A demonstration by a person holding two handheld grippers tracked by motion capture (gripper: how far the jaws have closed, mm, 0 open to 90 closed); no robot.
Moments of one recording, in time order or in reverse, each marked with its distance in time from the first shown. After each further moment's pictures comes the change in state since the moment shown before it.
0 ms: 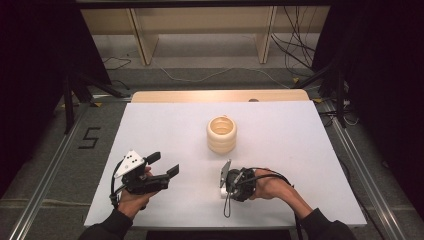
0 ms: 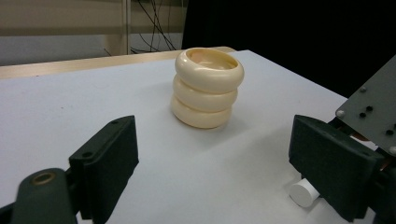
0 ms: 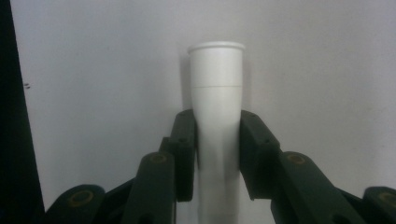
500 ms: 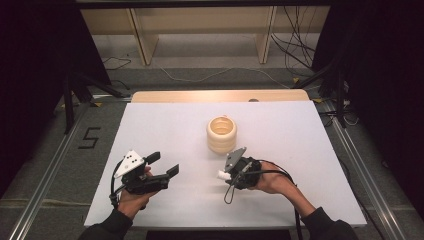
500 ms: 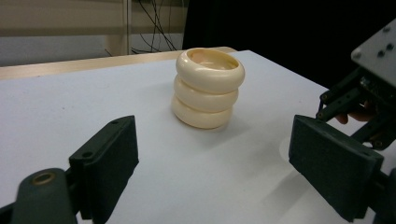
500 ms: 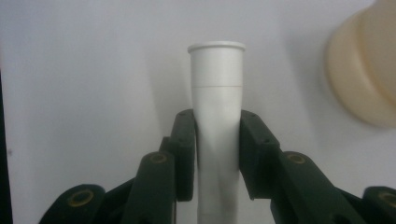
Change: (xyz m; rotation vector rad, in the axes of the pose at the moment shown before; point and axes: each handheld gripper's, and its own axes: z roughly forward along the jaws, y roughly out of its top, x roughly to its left) left arm 0.000 0.000 0.000 -0.001 0.002 0.002; right arm -0.015 -0.009 -0.028 -0.276 -0.110 0.131
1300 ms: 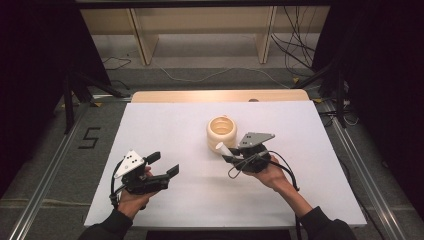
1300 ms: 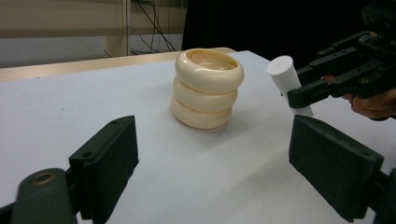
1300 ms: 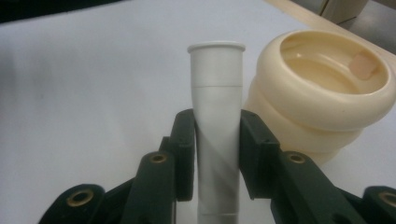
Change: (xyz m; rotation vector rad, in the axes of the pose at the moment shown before) left arm 0.000 0.000 0.000 -0.004 -0.002 0.005; right arm -0.025 -0.009 -0.020 -0.418 -0.112 0.310
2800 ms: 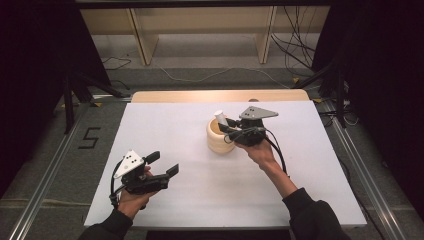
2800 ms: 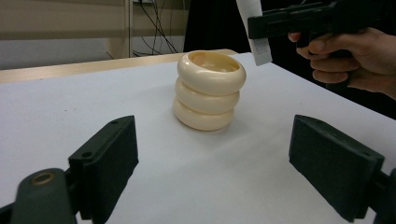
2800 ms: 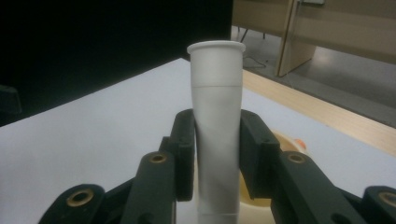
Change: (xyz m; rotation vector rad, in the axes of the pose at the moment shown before) left arm 0.000 0.000 0.000 -0.006 0.008 -0.002; right arm -0.040 0.041 0.016 -0.230 -0.099 0.130
